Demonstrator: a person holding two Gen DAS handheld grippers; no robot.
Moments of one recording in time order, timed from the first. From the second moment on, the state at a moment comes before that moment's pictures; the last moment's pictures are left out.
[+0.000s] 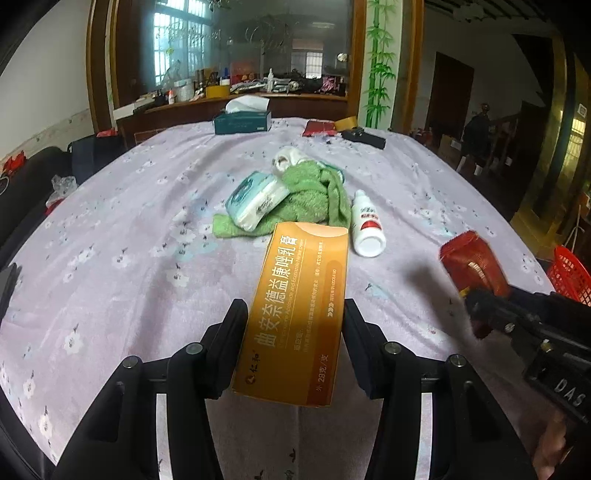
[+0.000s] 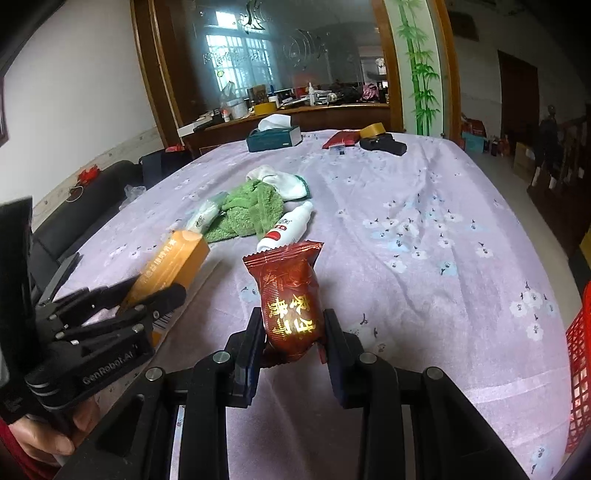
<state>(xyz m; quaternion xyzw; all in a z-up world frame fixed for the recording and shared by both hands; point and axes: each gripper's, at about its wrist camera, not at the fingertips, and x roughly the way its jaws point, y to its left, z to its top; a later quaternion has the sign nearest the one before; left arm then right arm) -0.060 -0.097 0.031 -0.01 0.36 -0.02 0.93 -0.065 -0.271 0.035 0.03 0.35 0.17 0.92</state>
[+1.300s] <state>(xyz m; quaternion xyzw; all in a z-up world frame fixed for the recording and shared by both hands) -0.066 -0.102 0.033 0.00 0.34 -0.02 0.94 -0.067 -0.274 0.035 0.04 0.34 0.17 0.92</state>
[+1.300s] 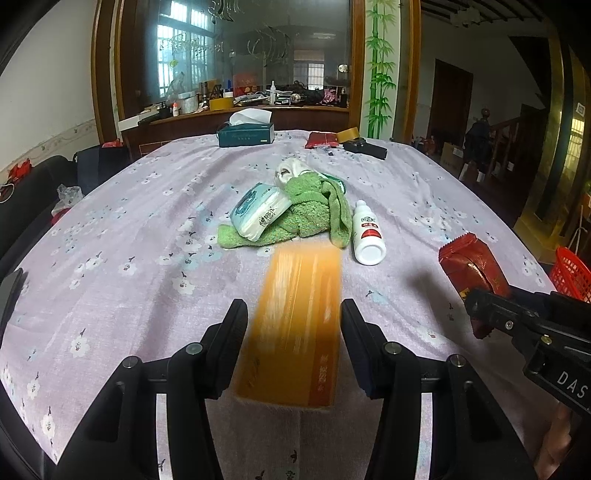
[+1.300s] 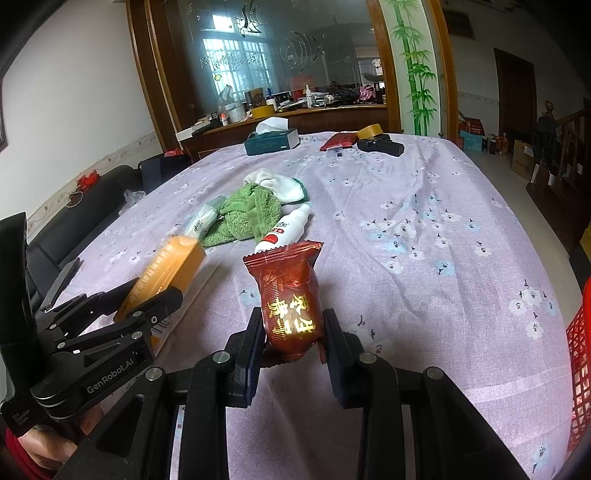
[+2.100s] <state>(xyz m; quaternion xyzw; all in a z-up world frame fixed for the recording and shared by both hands) -0.051 -0.093 0.022 -0.05 0.41 -0.07 0.91 -0.070 -0.278 0.038 0.05 0.33 0.18 0.92</state>
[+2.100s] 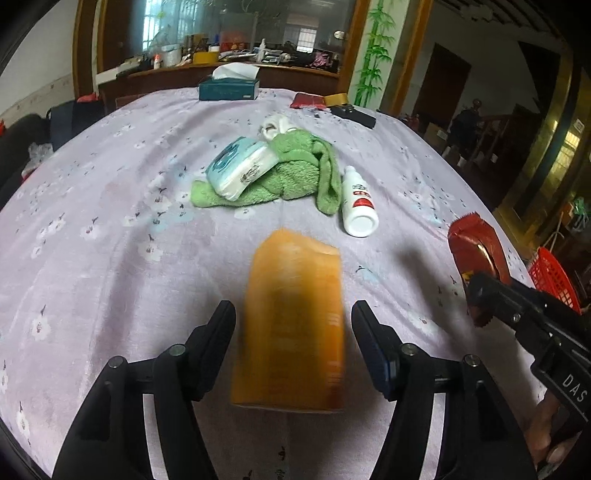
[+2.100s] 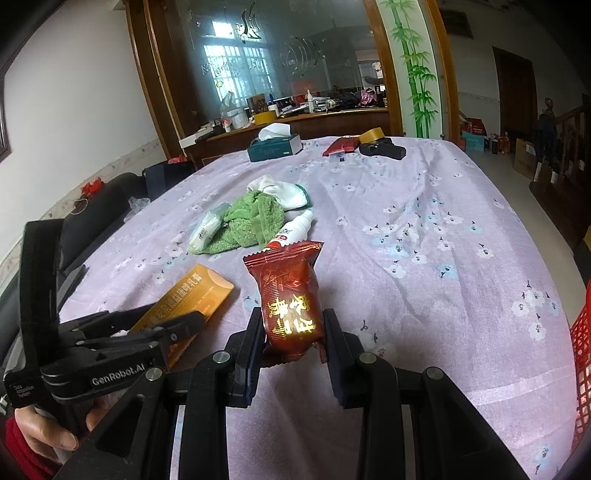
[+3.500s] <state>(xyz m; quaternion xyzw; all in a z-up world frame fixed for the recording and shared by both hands) -0.081 -0.139 0.063 -0.02 0.33 -0.12 0.93 -0.121 -0.351 0.073 0.15 0.30 0.16 0.93</state>
